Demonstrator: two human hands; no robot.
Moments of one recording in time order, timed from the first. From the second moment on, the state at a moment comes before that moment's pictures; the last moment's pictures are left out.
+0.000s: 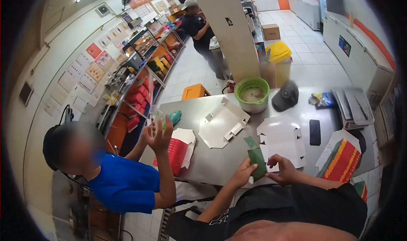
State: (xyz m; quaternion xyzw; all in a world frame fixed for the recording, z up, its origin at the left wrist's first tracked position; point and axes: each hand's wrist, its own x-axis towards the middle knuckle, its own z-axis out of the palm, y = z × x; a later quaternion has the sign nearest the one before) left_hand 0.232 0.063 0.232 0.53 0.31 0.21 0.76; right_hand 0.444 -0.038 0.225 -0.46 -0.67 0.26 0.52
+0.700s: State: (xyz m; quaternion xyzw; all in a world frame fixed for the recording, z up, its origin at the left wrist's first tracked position) left_hand 0.223 0.021 0.277 0.89 0.37 0.26 0.08; right_hand 0.485 -0.036 0.243 -0.63 -0.59 0.14 0.49
